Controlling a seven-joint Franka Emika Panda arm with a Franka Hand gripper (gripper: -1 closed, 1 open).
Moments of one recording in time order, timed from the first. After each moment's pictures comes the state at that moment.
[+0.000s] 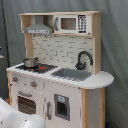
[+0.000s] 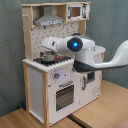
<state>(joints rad) -1.24 -0.92 1.84 -1.11 -0.34 1.84 -0.52</state>
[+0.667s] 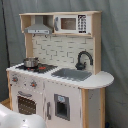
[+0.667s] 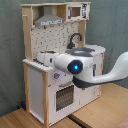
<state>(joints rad) -1.22 -1.04 1.84 -1.11 -0.44 1.94 -0.58</state>
